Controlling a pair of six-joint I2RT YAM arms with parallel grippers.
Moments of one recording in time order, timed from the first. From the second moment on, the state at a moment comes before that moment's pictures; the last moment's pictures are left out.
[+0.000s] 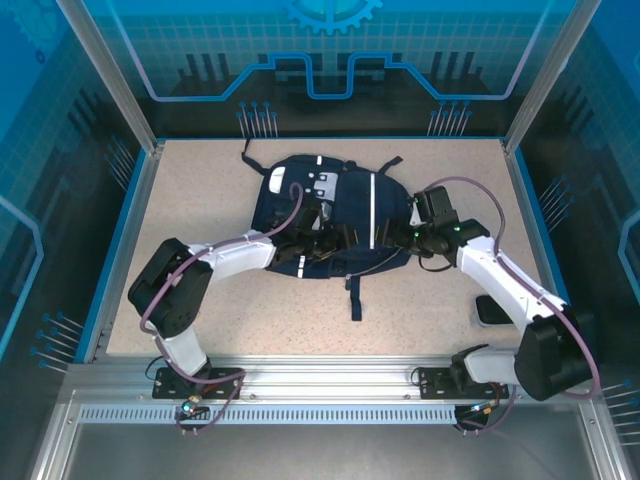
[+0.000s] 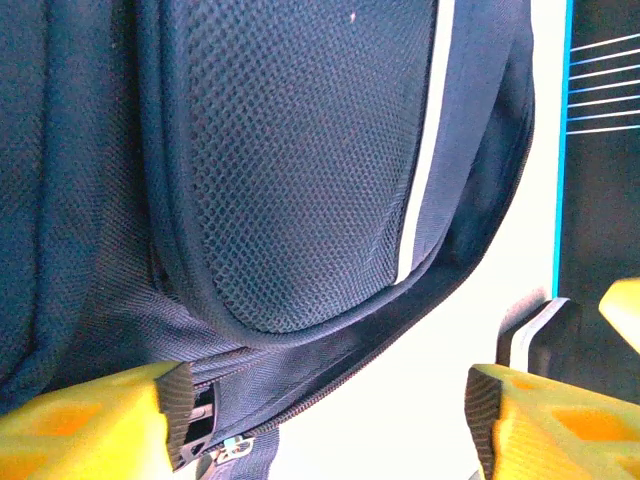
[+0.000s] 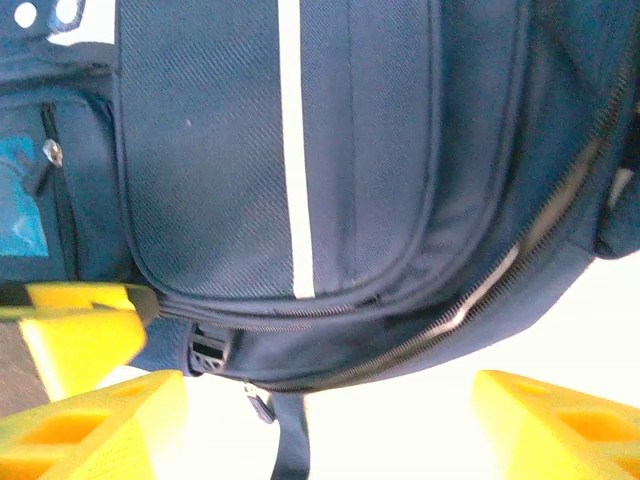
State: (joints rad) left arm -0.61 1.74 1.05 -0.06 0.35 -0.92; right arm 0.35 1.28 0.95 -0.62 -0.15 0.56
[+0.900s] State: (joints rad) left arm -0.37 1.14 0.64 -0.32 0.15 -0.93; right arm 1.00 1.74 1.09 -0.66 0.39 0.72
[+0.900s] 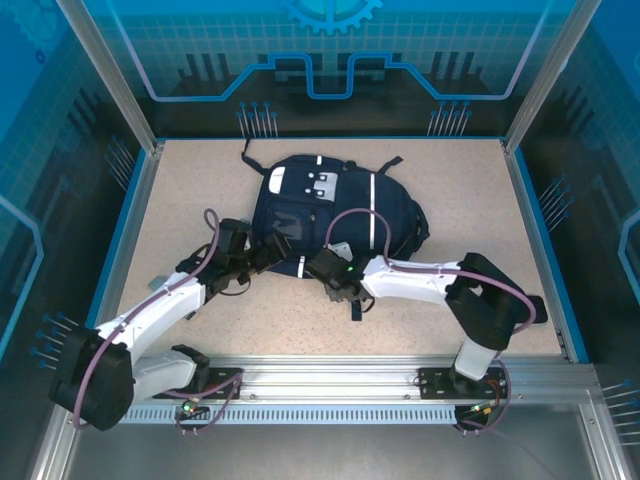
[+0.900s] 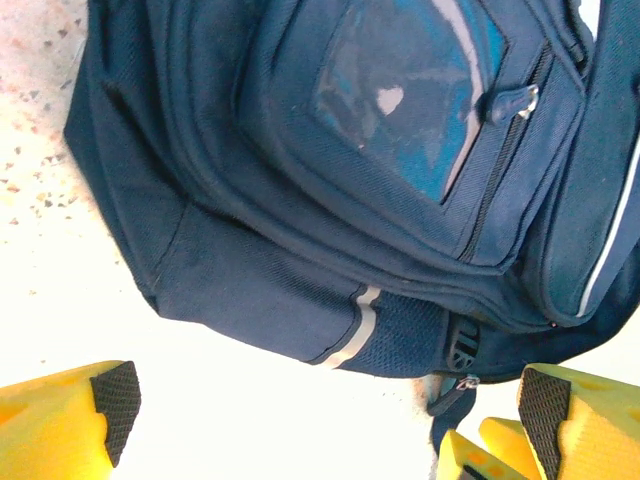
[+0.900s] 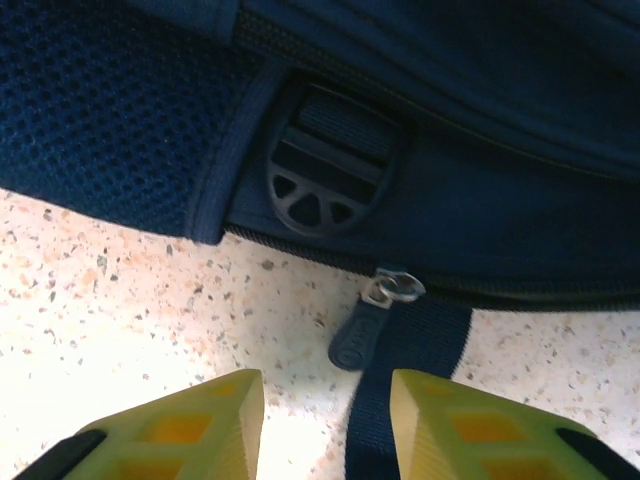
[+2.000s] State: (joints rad) left arm -0.36 1.12 0.65 -0.38 0.15 -0.92; right arm 1.03 1.95 1.23 -0.77 0.50 0.86
